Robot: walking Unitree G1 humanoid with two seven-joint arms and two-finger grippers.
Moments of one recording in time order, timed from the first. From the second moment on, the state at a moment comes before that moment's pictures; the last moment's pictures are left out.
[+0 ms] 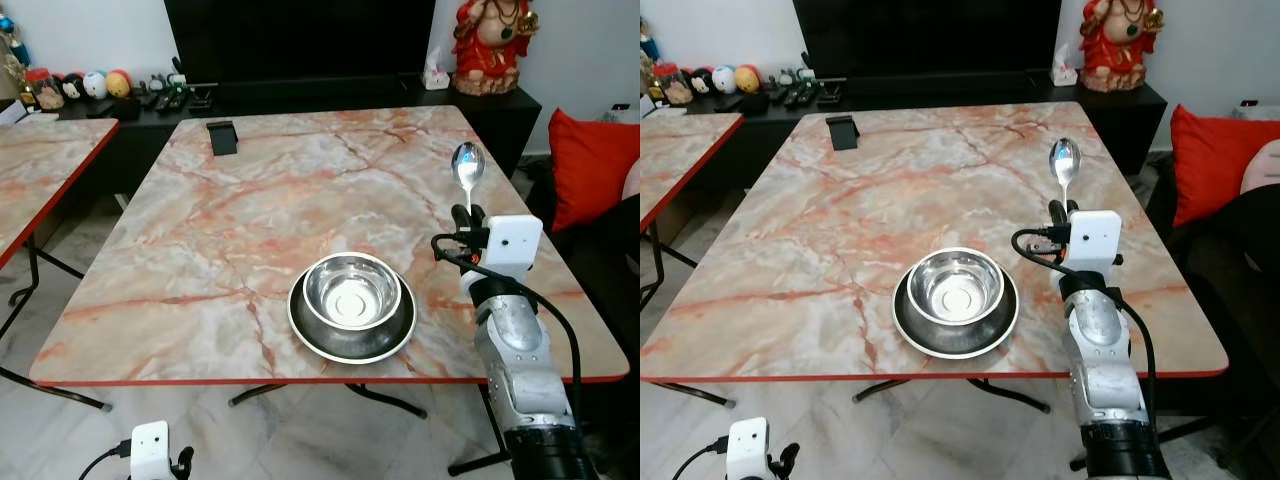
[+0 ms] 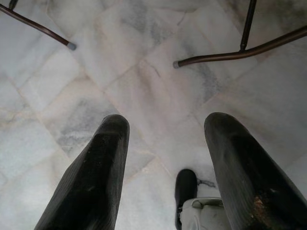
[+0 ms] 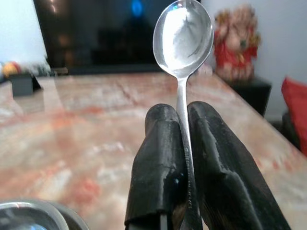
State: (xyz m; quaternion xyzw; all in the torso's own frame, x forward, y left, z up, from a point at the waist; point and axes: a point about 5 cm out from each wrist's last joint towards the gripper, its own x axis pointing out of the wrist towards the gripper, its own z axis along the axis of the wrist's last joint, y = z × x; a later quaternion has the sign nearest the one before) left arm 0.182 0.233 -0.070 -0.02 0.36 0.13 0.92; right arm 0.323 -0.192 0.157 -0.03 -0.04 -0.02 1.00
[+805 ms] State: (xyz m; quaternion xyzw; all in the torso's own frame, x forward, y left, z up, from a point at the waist) left arm 0.194 0.233 -0.063 -0.02 0.34 0.12 0.93; right arm 0.305 -0.228 0.118 0.09 0.21 0.03 0.97
